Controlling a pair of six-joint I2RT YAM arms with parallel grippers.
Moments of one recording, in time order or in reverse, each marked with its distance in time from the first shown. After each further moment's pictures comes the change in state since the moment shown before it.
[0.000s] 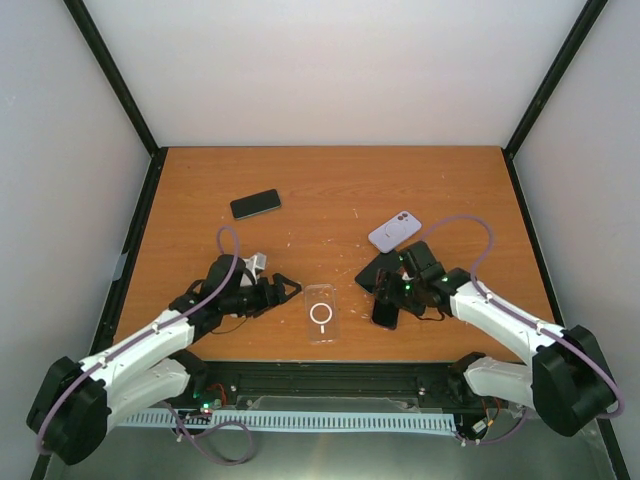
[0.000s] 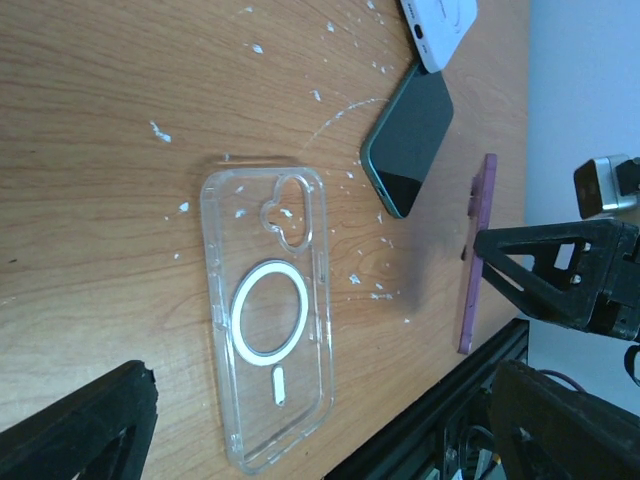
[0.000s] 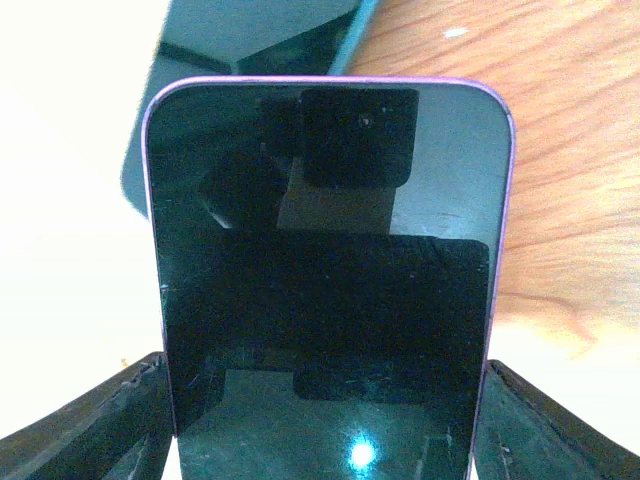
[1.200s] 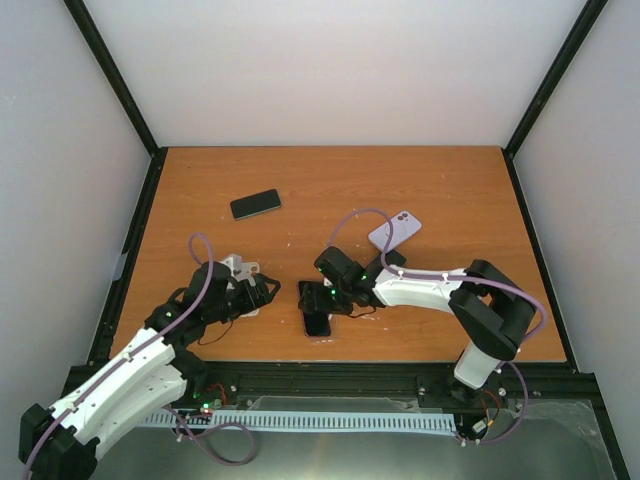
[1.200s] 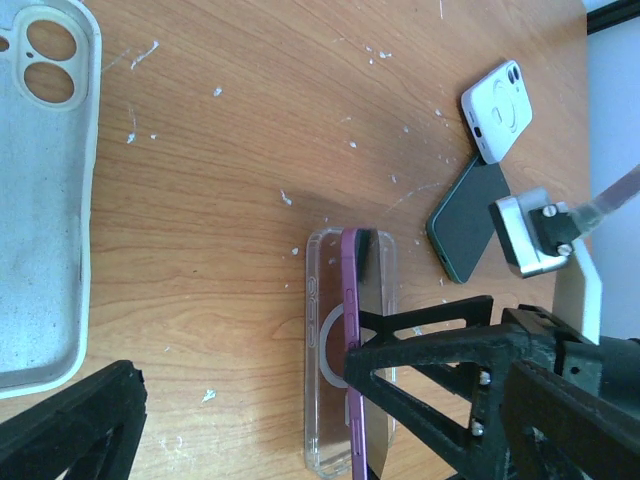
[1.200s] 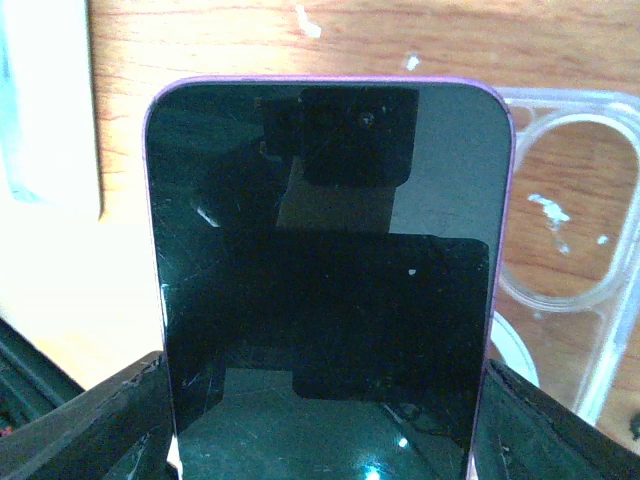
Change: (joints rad) left arm 0.002 -0.266 0.053 -0.341 -0.257 0.007; right arm 0.447 0.517 0.308 0.294 -0.088 0.054
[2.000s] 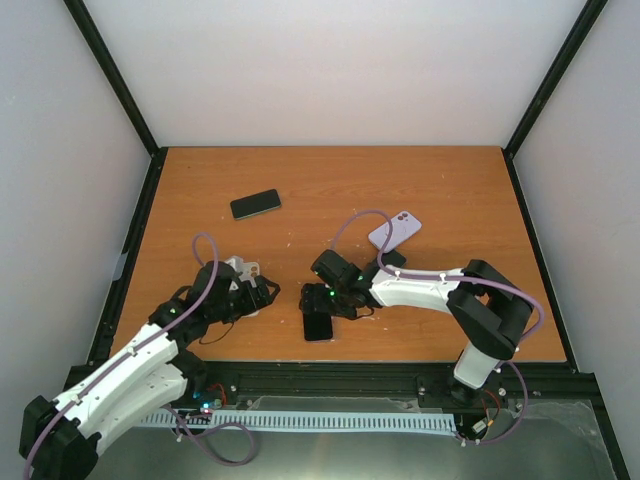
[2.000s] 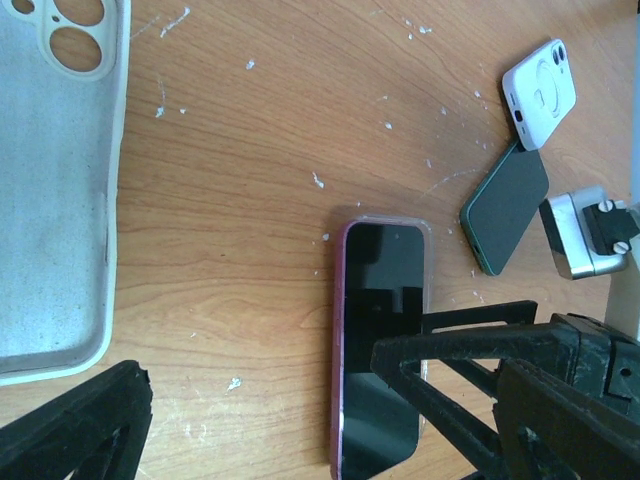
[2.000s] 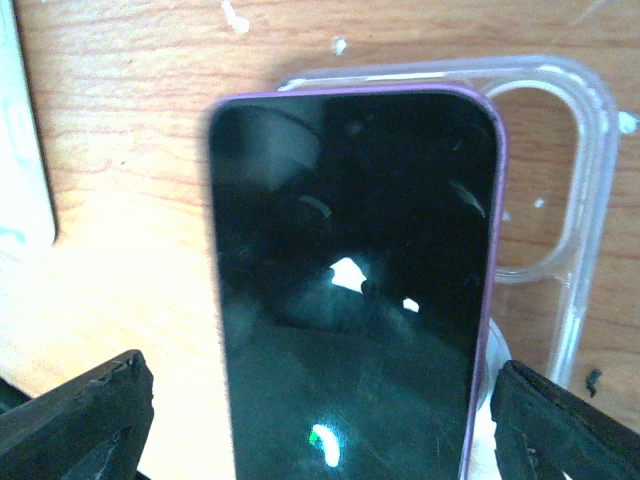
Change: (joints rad) left arm 0.000 0.043 0.000 -0.016 -0.008 0.000; right arm 0.021 0.016 0.025 -0.078 0.077 0.092
